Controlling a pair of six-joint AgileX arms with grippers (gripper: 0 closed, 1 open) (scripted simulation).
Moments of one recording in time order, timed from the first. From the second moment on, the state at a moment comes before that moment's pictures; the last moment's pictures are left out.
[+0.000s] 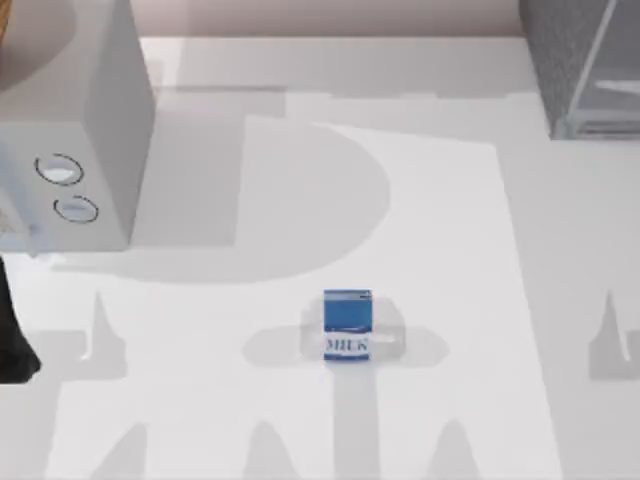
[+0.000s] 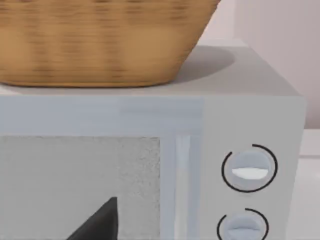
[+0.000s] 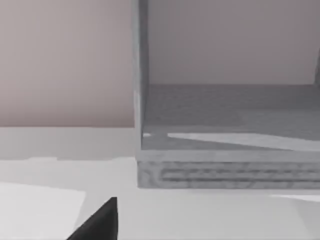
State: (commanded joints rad) left arm 0.00 0.00 0.00 0.00 0.00 0.00; right arm 0.00 0.00 0.00 0.00 0.00 0.00
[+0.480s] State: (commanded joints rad) left arm 0.00 0.00 0.00 0.00 0.00 0.00; right arm 0.10 0.18 0.05 0.12 0.09 -0.02
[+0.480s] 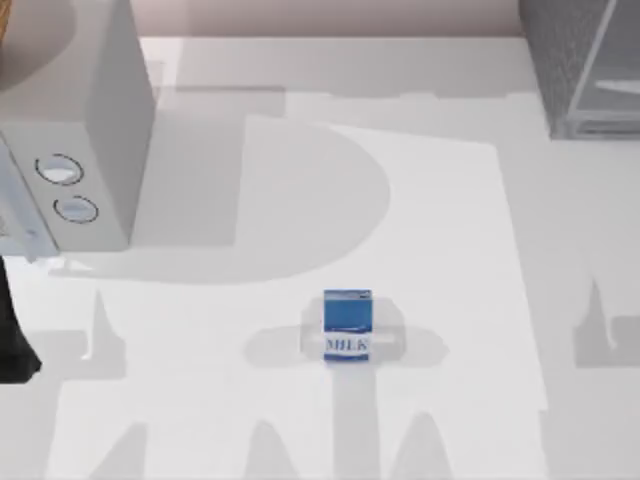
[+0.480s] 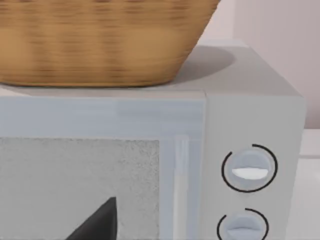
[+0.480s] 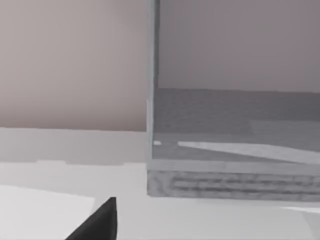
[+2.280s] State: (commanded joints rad) left arm 0.00 0.00 0.00 0.00 0.00 0.00; right arm 1.23 2.50 0.79 1.68 1.27 0.03
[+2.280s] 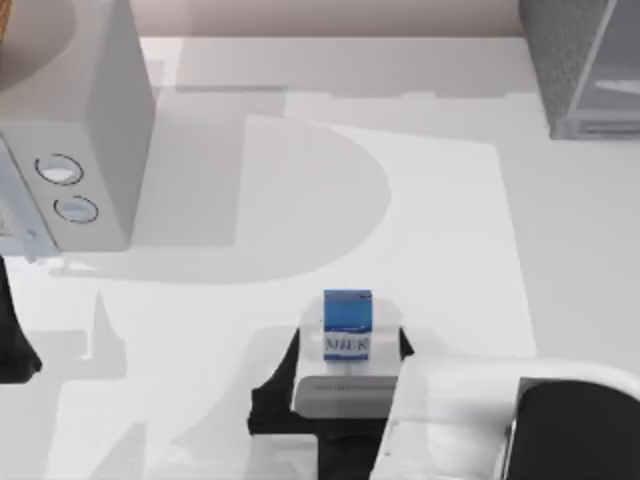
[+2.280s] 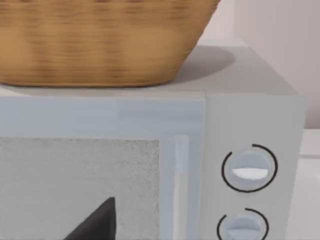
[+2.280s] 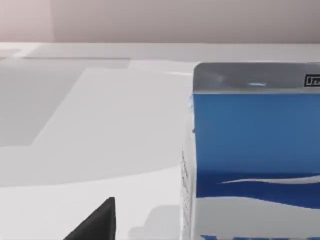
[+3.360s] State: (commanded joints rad) left arm 0.00 0.00 0.00 0.00 0.00 0.00; right arm 1.10 2.52 0.88 1.63 1.14 0.02
